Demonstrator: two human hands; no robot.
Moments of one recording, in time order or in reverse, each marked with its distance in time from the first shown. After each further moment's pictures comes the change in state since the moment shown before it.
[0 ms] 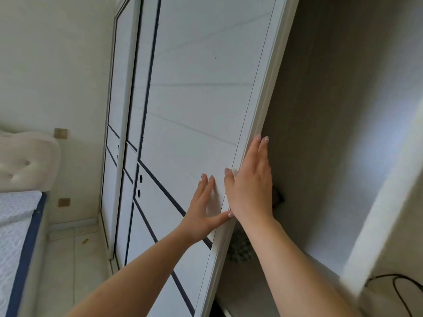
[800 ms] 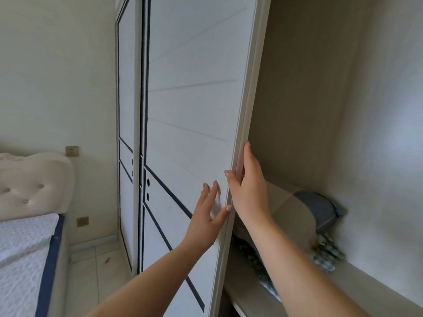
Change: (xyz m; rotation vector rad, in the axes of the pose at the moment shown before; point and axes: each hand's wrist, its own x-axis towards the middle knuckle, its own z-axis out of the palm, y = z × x) left_hand 0.098 -0.102 -0.087 0.012 0.104 -0.094; right_hand 0.104 -0.025 0.170 0.542 -0.020 0.057
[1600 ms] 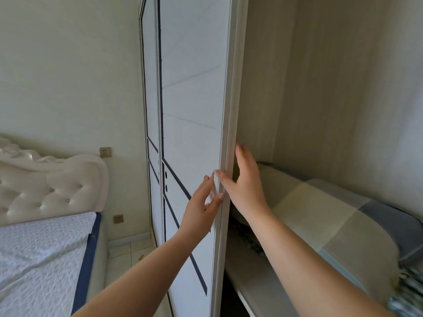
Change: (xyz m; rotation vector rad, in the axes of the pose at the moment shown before) left_hand 0.094 -0.073 -0.056 0.049 0.146 -0.016; right_hand 0.085 0.063 0.115 0.024 -0.156 -0.052
